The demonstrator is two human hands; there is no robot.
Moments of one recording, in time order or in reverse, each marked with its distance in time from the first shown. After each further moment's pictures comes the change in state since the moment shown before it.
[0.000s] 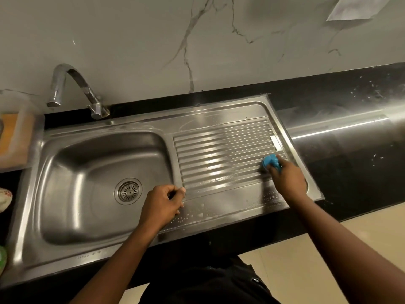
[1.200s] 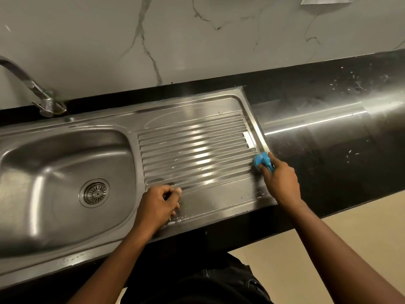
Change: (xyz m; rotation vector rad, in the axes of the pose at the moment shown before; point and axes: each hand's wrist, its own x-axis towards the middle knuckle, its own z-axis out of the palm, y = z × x) left_hand 0.013 0.038 0.092 0.015 -0.016 0.017; right_hand 0.025 0.058 -0.046 0.098 -0.047 0.005
